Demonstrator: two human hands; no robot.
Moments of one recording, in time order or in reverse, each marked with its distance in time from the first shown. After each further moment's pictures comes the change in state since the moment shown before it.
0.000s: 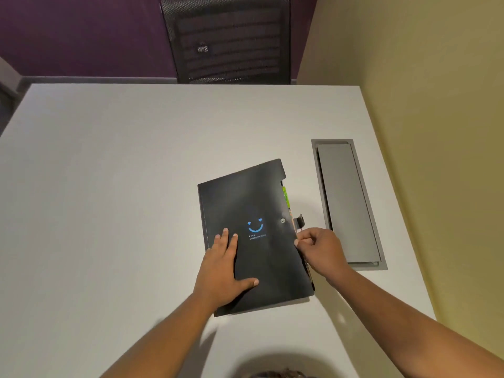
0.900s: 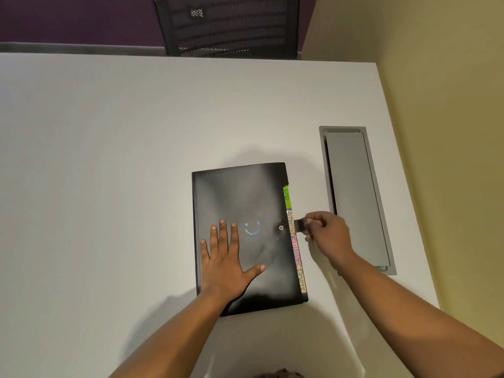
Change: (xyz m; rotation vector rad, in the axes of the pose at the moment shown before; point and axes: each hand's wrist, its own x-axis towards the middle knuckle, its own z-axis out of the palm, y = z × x) left_hand 0.039 0.005 0.033 0.065 0.018 -0.121; right_hand 0.066 0.016 0.003 0.060 0.116 0.050
